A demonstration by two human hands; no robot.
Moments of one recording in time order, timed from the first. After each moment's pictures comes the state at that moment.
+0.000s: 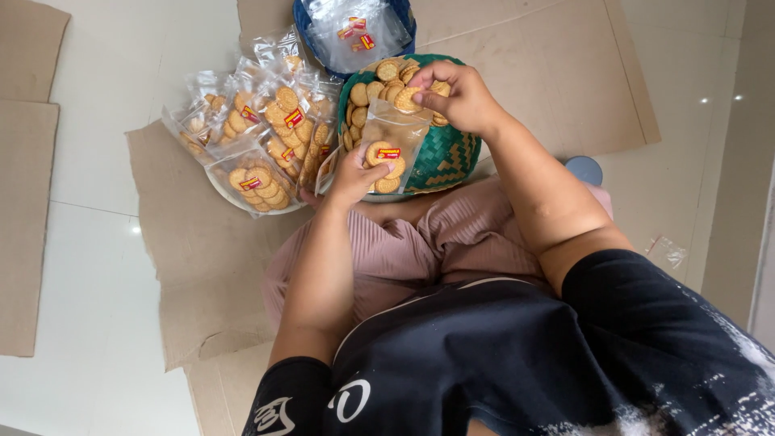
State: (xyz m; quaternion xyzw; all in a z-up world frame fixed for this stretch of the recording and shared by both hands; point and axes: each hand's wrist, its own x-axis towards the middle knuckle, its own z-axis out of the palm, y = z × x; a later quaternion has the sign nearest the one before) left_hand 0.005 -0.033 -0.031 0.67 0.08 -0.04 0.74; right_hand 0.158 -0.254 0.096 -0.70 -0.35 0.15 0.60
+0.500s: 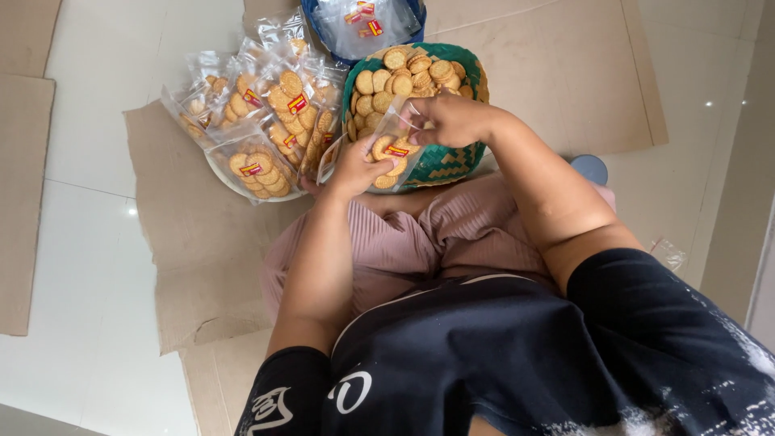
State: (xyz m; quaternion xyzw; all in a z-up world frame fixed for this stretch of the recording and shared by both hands) left_hand 0.001 -0.036 -0.018 0.80 0.08 0.01 0.59; right_hand 0.154 -0.245 0.092 -0.75 -0.48 0.34 0.31
